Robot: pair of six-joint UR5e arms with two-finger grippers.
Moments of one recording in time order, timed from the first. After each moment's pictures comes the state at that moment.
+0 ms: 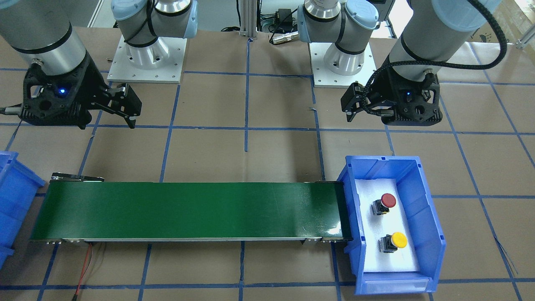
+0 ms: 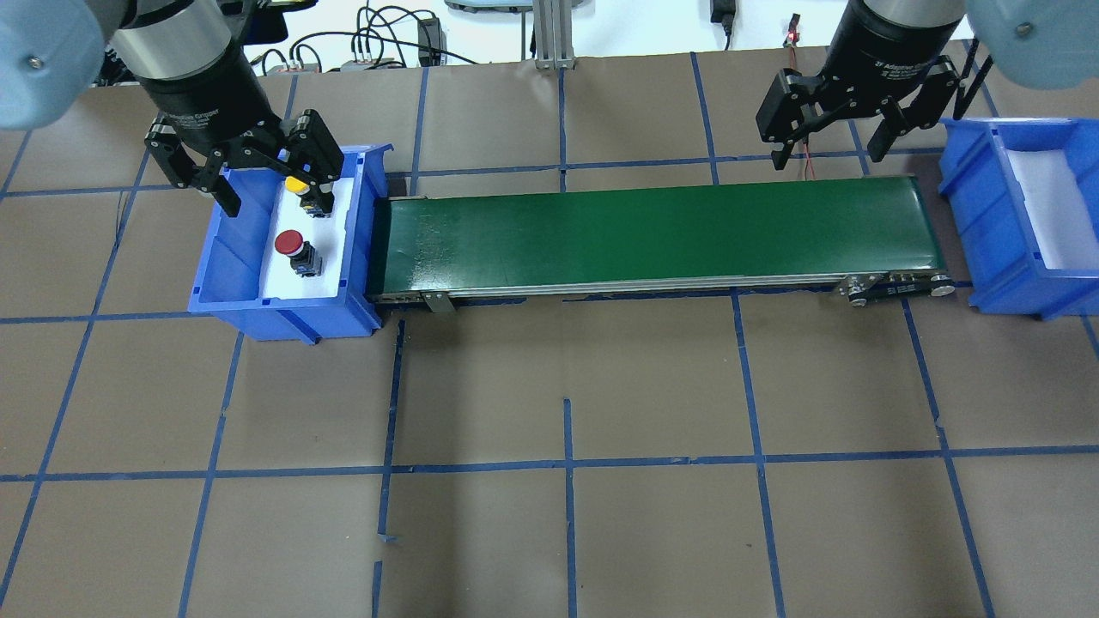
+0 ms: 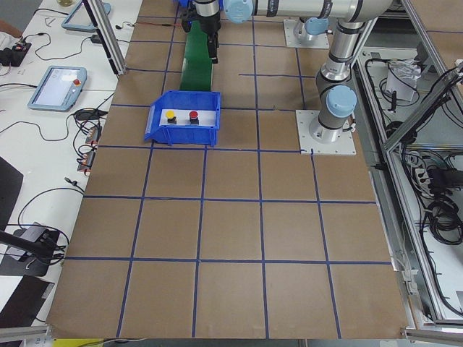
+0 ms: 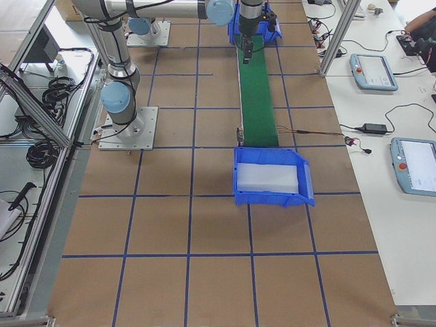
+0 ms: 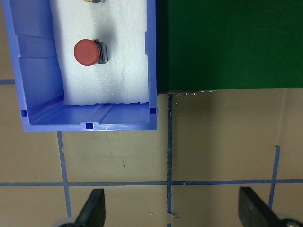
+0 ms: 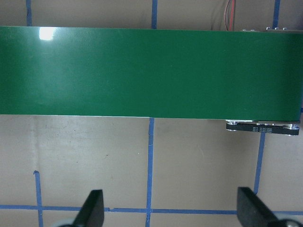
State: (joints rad) left arm -1.54 -1.68 -1.45 -1.70 1.58 0.03; right arm 1.54 -1.47 1.47 -1.55 -1.57 -0.07
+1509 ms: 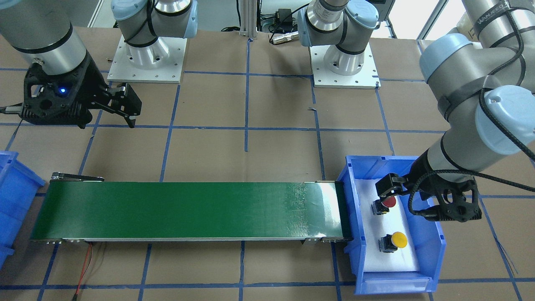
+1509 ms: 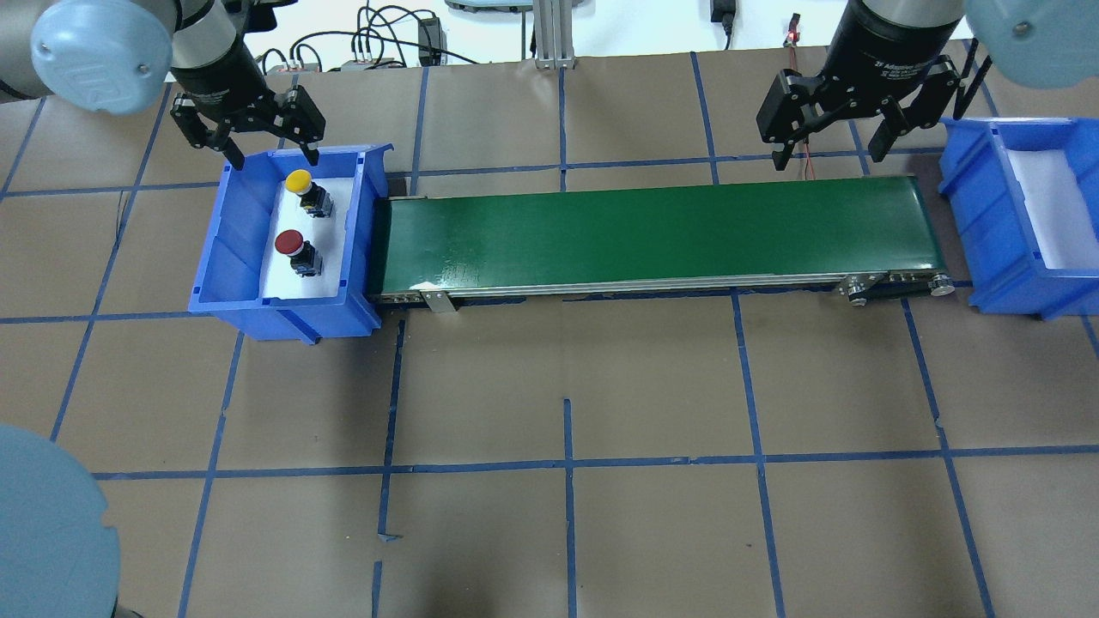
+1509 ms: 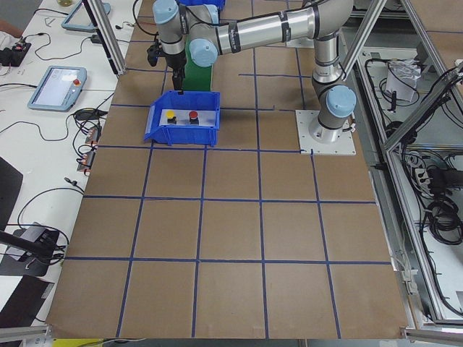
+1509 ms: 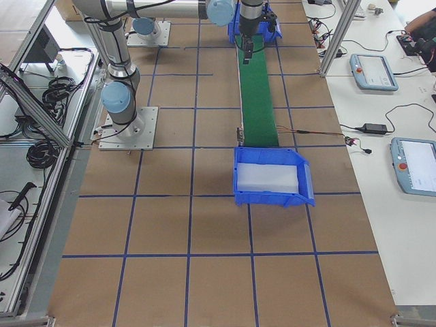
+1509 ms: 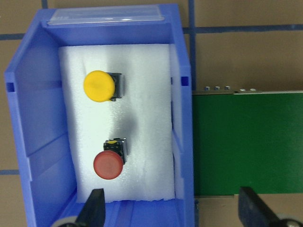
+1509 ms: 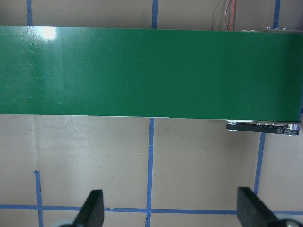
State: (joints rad) left arm -1.41 -1.95 -1.39 -1.41 1.59 0.13; right arm 1.54 -1.47 1.47 -1.55 -1.58 -0.07
